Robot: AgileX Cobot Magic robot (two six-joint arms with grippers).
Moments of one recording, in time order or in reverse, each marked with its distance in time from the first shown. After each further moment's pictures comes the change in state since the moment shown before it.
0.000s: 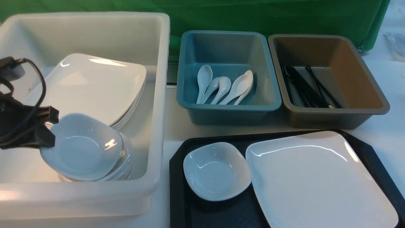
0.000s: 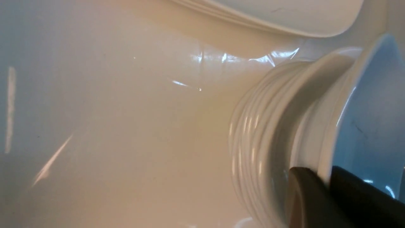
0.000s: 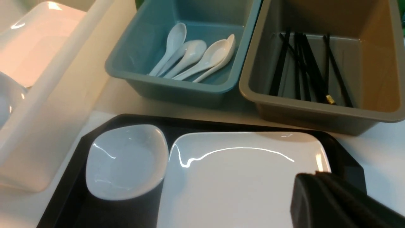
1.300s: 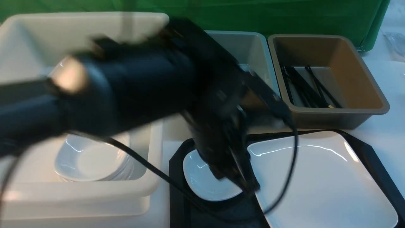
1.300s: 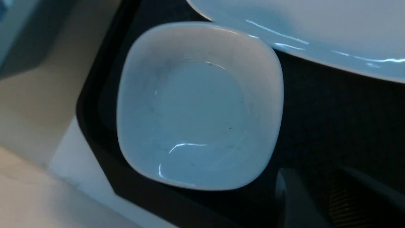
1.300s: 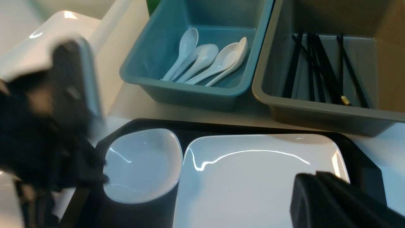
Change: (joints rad) right arm 0.000 0.000 0.000 0.044 0.000 0.001; left arm -1.150 0.341 -0.463 0.514 0.160 -0.193
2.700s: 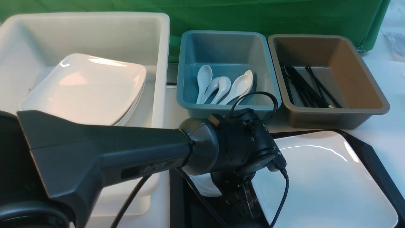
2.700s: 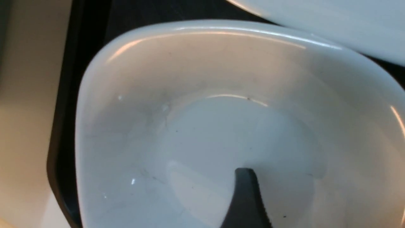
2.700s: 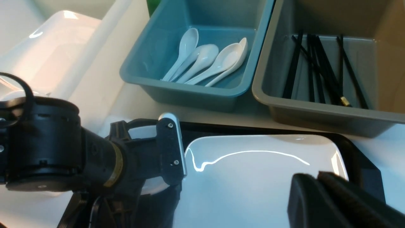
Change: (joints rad) right arm 0.000 0.000 0.000 0.000 -0.003 -0.003; left arm 0.011 0.300 -0.002 0.205 -0.146 -0.077
